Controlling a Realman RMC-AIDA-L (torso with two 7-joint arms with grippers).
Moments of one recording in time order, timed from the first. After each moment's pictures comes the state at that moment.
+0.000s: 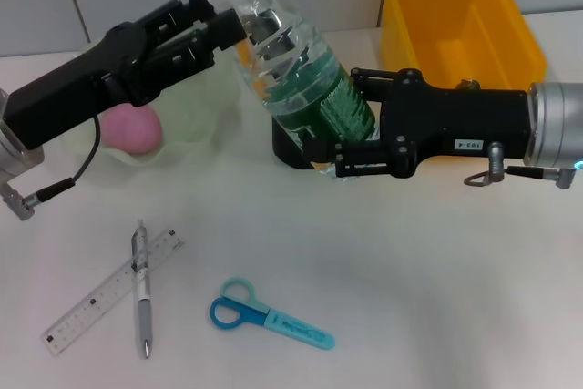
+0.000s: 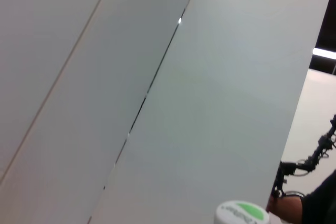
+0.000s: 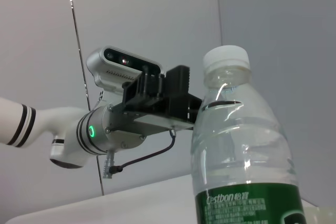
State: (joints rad) left arm -0.59 -2.07 0.85 0.50 1.37 1.72 -1.46; right arm 0.42 2.08 -1.11 -0.96 -1.56 -1.52 1.45
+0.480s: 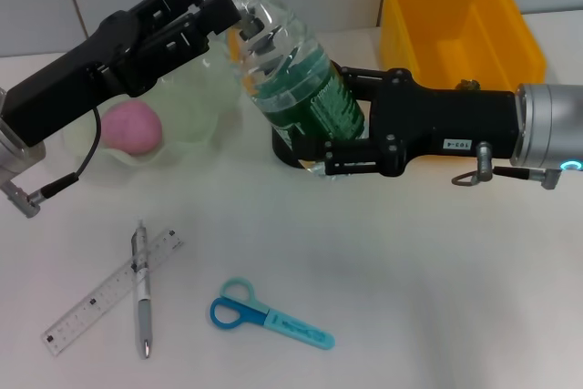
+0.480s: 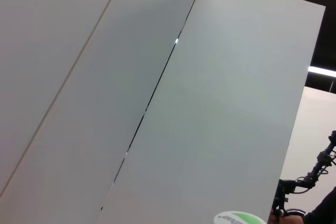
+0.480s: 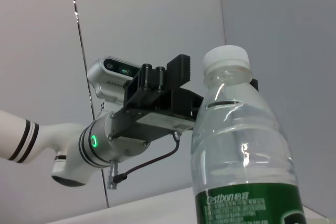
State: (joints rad) left arm -0.59 -2.07 0.89 0.45 1.28 1.73 -1.41; right arm 0.45 2.08 -1.11 -0.88 -1.53 -1.52 1.41
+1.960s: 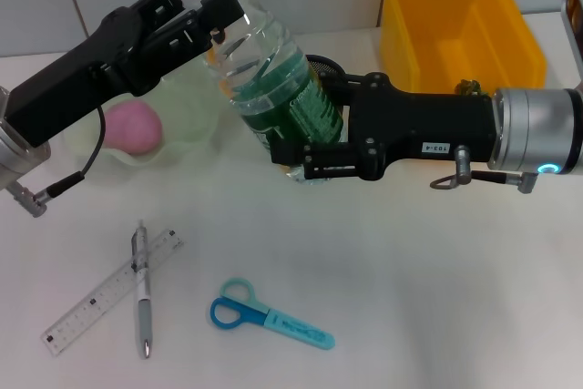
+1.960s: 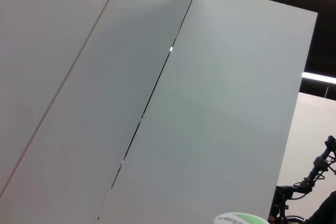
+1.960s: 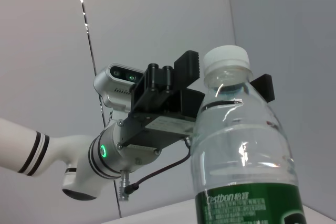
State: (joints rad) left arm -0.59 -2.08 0.91 0.43 1.24 1.74 -1.38; right arm 0.48 2.08 -1.14 -0.81 -1.49 -1.51 1.38
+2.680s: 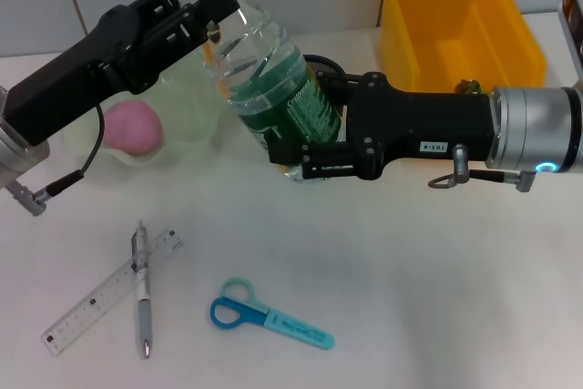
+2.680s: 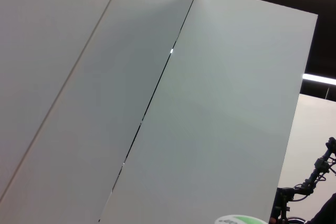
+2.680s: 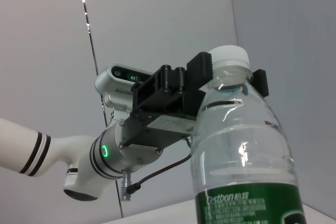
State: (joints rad) left arm -0.59 -2.08 0.91 0.43 1.23 1.74 -1.37; right arm 0.49 2.08 -1.14 -0.80 -1.48 -1.51 1.38
